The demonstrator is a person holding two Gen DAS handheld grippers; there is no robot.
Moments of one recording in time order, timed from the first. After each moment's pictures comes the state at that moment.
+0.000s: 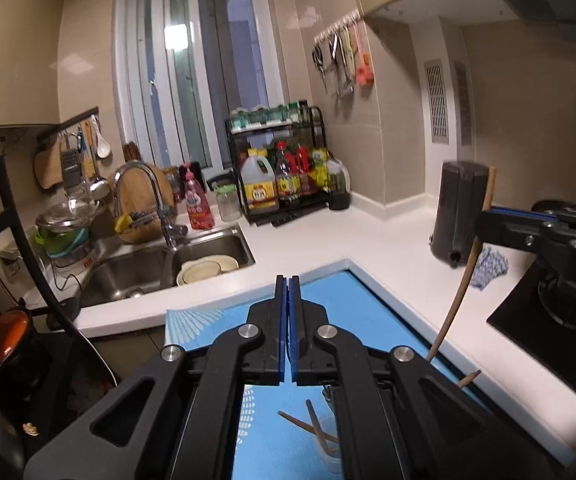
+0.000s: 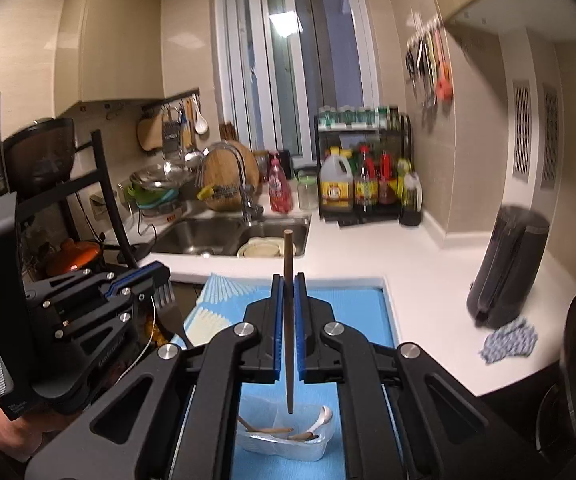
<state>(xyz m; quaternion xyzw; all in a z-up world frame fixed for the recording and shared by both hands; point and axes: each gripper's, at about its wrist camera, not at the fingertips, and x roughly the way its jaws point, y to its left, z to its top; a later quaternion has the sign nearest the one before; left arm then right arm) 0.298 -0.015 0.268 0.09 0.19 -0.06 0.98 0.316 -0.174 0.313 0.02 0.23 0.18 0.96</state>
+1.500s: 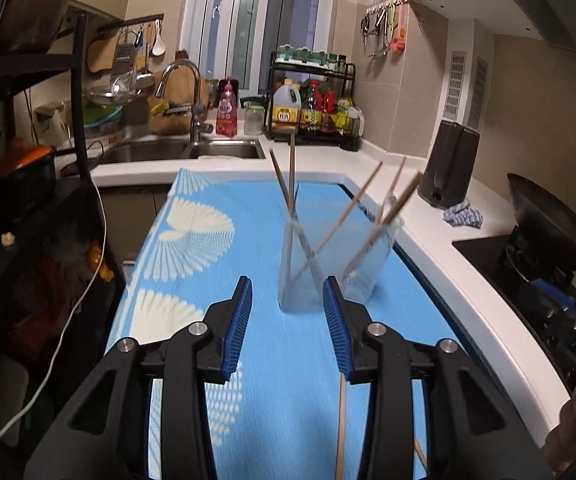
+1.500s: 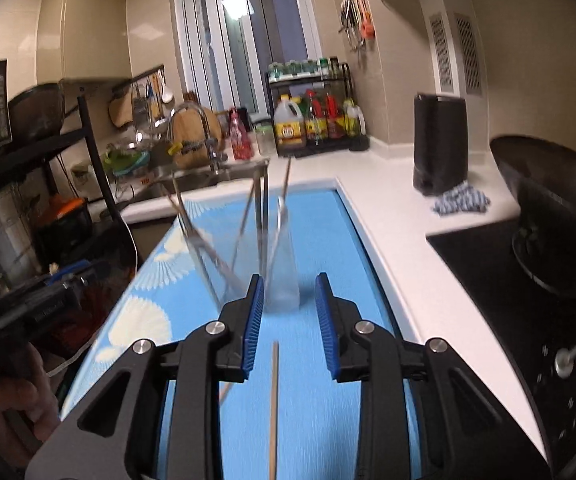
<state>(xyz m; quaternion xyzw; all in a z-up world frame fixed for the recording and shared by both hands) 0.121 0.007 0.148 -0.05 0.26 -0.02 0.96 0.121 -0.230 0.164 0.05 0.25 0.10 0.96</state>
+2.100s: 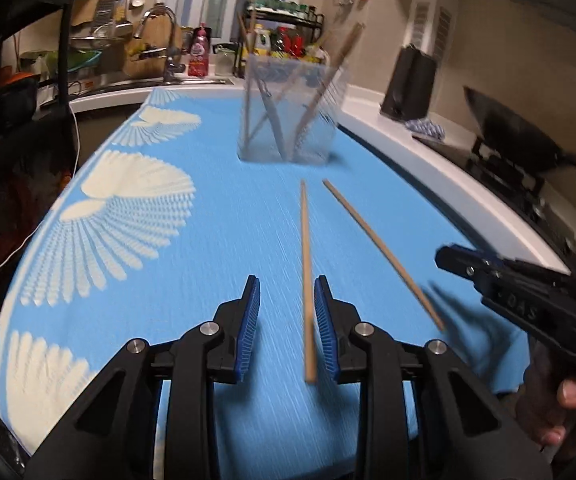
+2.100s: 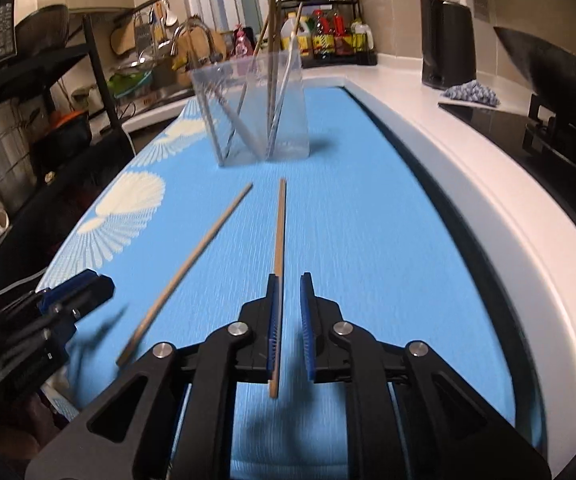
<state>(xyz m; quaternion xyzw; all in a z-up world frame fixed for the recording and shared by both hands) 0.023 -0.023 0.015 -0.05 0.31 -0.08 0.94 0.065 -0.210 0.036 0.03 0.36 0.12 0.92</state>
